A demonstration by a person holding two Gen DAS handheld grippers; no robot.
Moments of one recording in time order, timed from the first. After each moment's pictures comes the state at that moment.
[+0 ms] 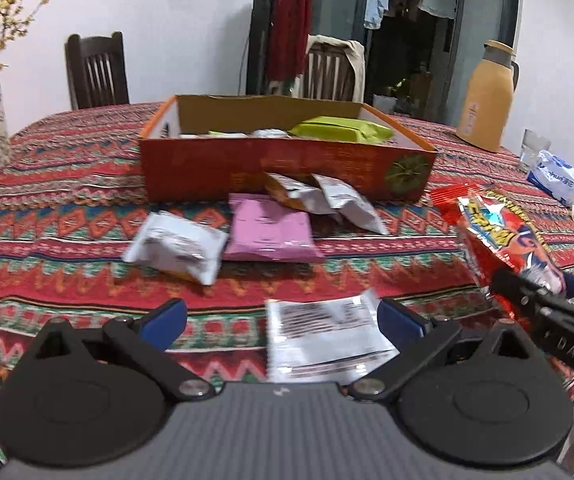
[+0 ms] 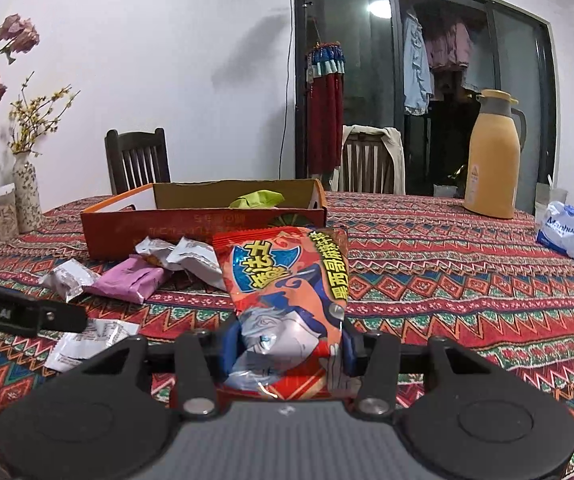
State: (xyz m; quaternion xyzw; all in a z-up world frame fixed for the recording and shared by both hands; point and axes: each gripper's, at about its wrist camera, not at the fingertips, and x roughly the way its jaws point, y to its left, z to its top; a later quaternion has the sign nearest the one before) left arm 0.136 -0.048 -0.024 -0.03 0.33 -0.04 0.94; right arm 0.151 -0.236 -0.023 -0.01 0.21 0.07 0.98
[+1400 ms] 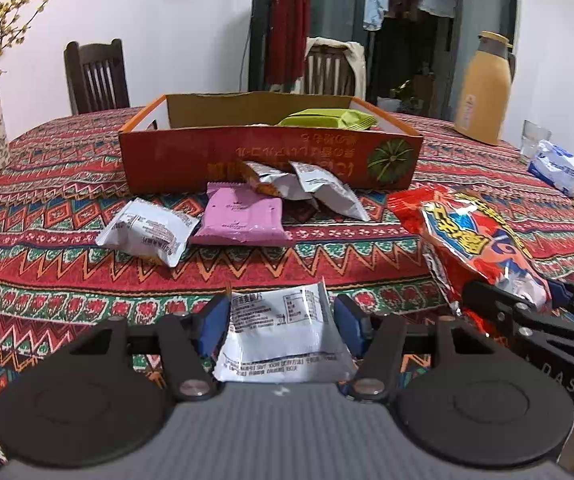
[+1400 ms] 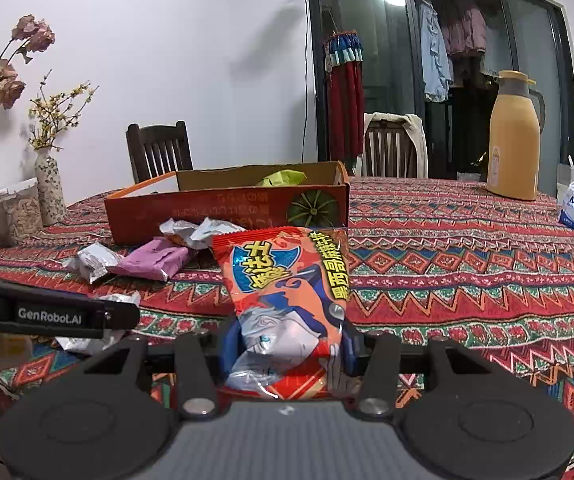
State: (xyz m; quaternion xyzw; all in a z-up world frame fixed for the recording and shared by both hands) left arm 0.125 -0.073 -0.038 -0.01 0.31 -0.03 0.95; right arm 0.143 -0.236 -0.037 0.01 0.22 0.11 0.97
